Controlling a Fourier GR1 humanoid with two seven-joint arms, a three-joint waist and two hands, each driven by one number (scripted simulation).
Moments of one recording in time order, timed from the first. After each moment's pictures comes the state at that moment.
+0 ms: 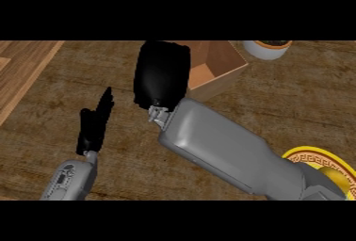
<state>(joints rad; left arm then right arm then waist) -0.25 0.15 -0.10 -1.22 0.02 0.21 0.05 -1.14 -0.02 0.64 -1.20 0.89 0.03 1.21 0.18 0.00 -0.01</state>
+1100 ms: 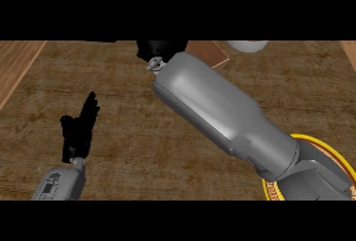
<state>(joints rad) -0.18 0.17 -0.04 -1.25 0.04 0.23 0.02 -1.38 -0.01 0.55 -0.78 0.86 -0.15 1.13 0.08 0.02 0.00</state>
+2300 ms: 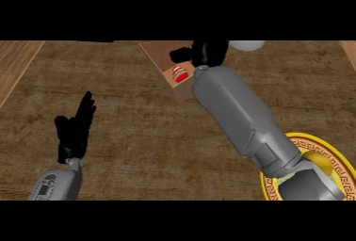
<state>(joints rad) -0.17 0.18 -0.02 -1.28 0.04 0.23 0.03 -1.20 0.00 0.27 -0.56 0.62 -0.79 0.66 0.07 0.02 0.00</state>
